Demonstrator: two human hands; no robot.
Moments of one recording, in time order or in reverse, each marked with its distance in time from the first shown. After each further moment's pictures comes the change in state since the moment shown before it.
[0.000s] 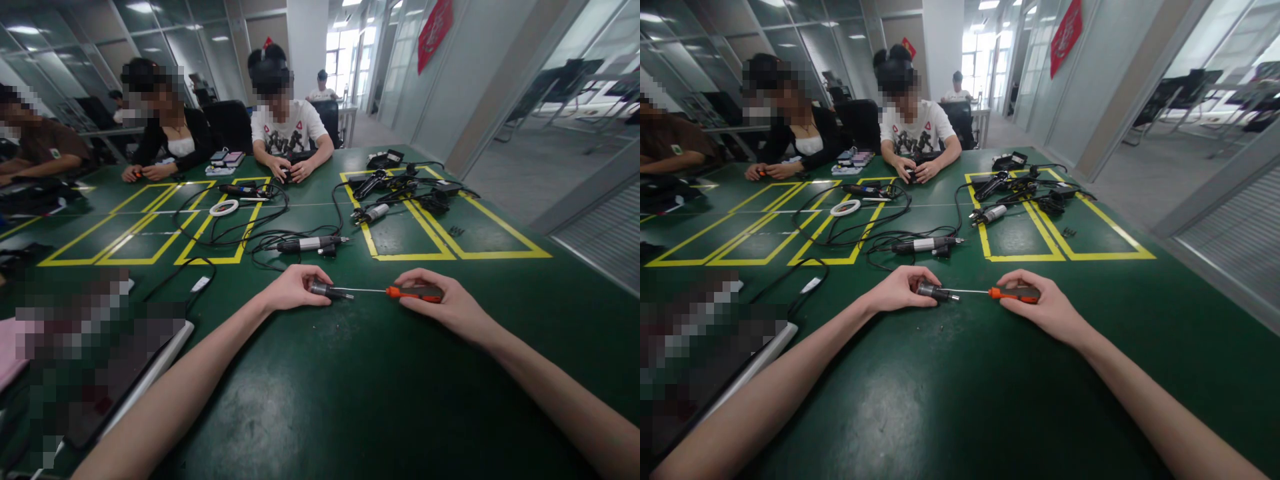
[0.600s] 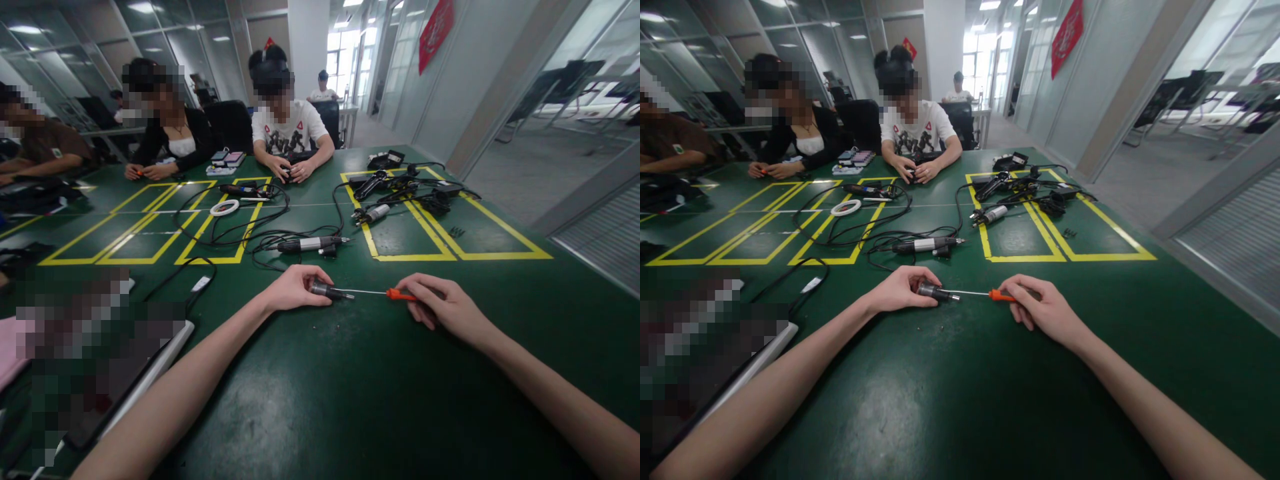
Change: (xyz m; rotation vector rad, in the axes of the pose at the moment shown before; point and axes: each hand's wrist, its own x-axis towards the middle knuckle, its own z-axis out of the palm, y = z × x) left_hand 0.000 0.000 0.001 0.003 0.010 0.000; right_hand -0.001 0.003 0.003 0.076 -0.087 0.087
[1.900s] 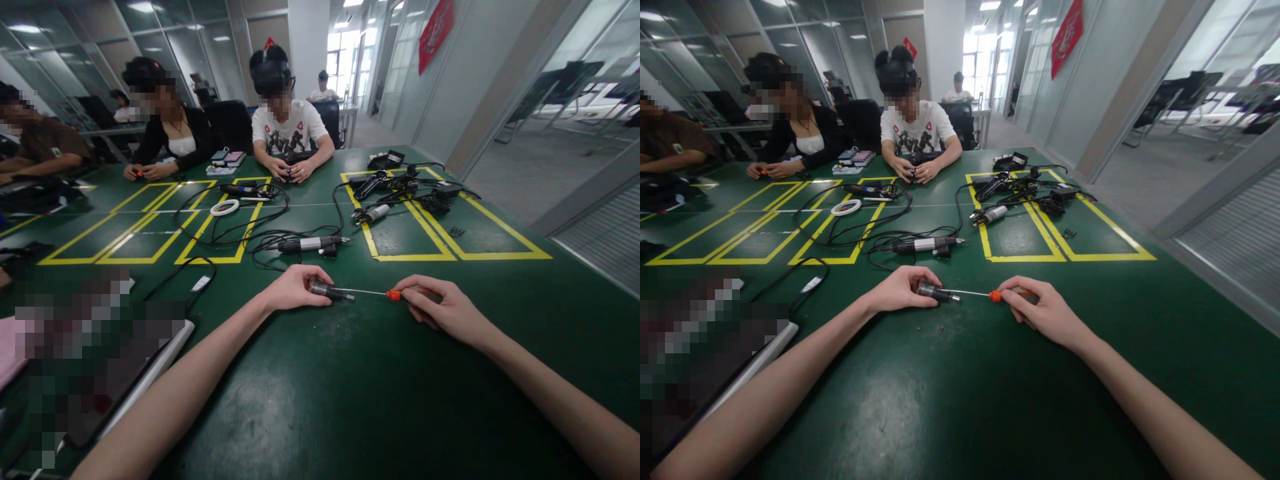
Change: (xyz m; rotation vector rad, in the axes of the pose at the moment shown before) left_hand 0.000 0.000 0.000 0.007 -0.019 0.008; right_hand -0.001 0.000 -0.002 -0.100 0.005 -0.021
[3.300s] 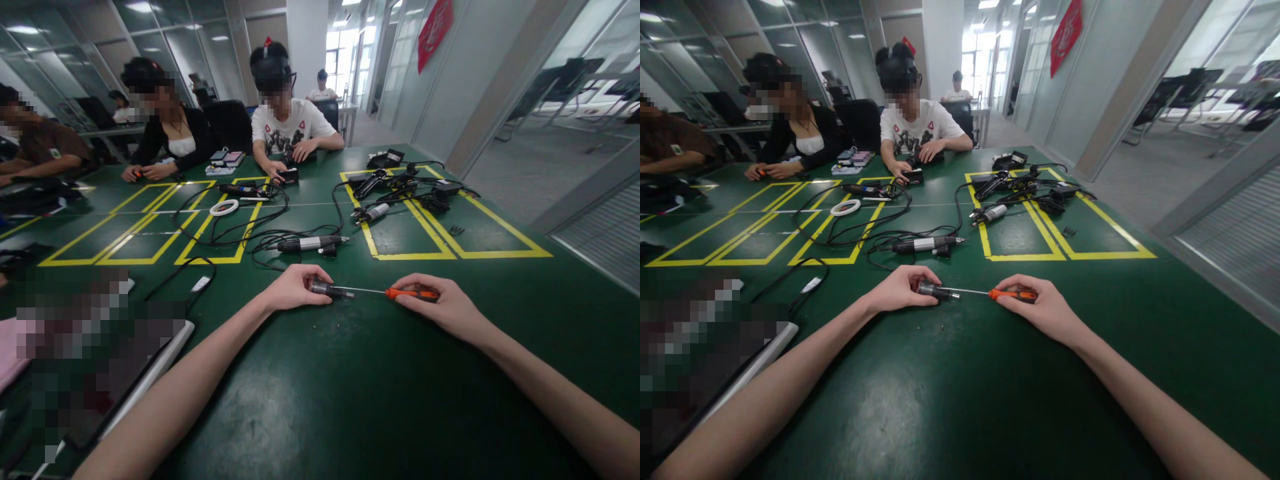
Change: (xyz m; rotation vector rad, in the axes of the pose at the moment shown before) left_hand -0.001 0.005 0.001 -0.020 0.018 -0.021; right_hand 0.003 -0.002 0.002 -0.022 0.059 -0.015
